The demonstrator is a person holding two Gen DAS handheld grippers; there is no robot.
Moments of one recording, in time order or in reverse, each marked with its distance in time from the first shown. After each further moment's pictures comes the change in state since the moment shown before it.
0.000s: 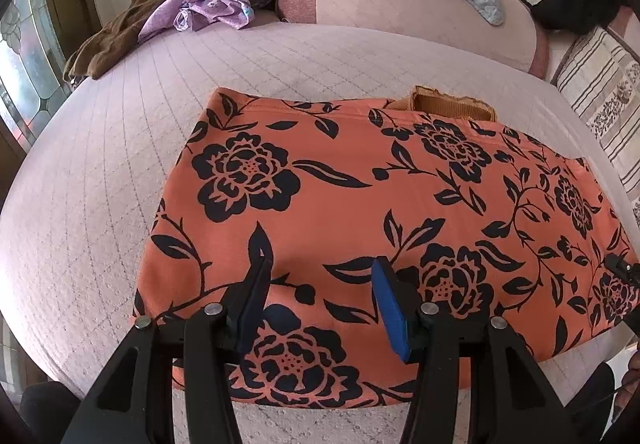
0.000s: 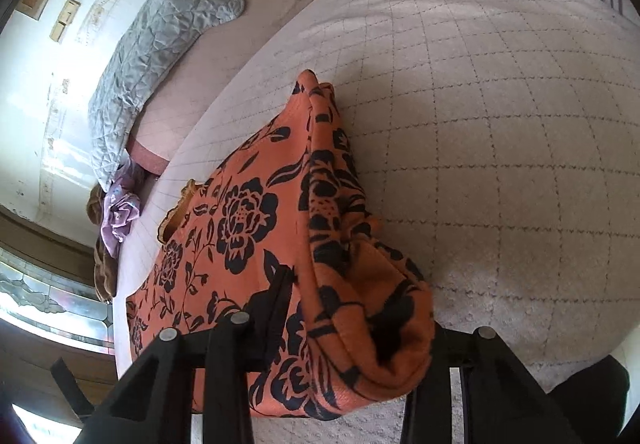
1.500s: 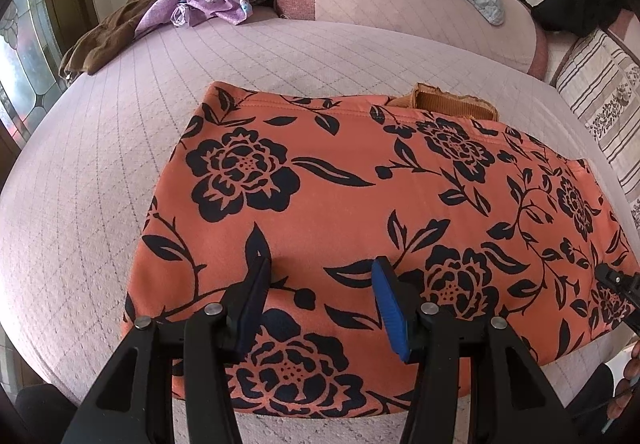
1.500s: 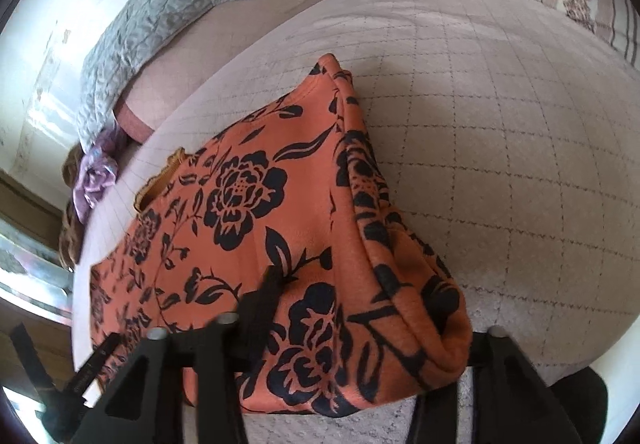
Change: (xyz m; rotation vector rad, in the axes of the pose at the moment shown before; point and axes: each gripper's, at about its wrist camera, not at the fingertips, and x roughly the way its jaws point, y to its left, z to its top) left arm 0.007 0.001 0.003 -0.006 0.005 -0.020; right arm 0.008 0.028 -0.011 -0.158 0.008 -0.134
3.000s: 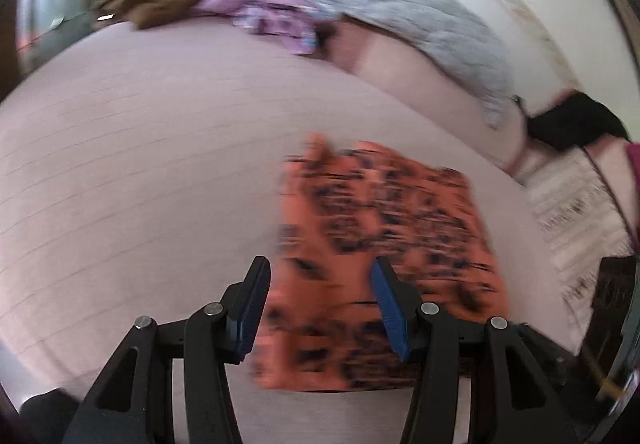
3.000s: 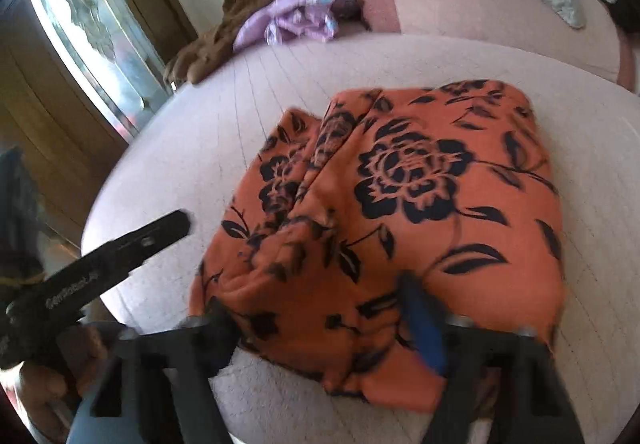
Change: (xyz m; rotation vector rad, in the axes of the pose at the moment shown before) left arm -0.050 0.123 -0.004 -0.243 -0.114 -0.286; right arm 0.027 0.269 -0.102 -0.662 0.109 0.250
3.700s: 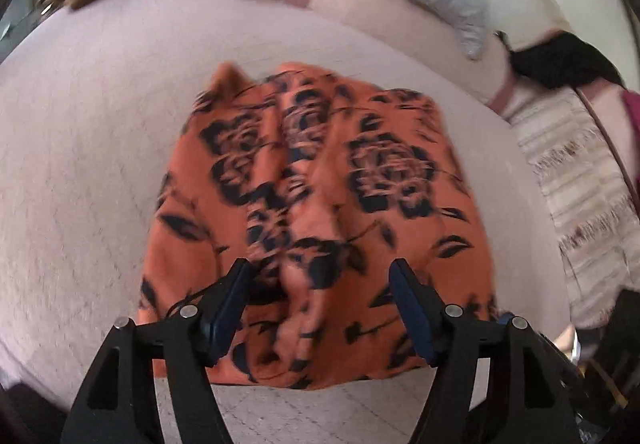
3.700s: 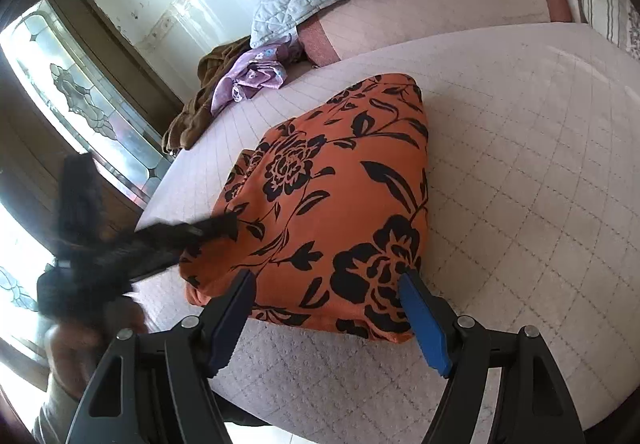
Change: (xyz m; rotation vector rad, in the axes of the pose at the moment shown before) left arm 0.048 -0.048 -0.014 0.040 0.195 0.004; right arm -0.071 -0.086 -0.056 0.220 -0.131 0.079
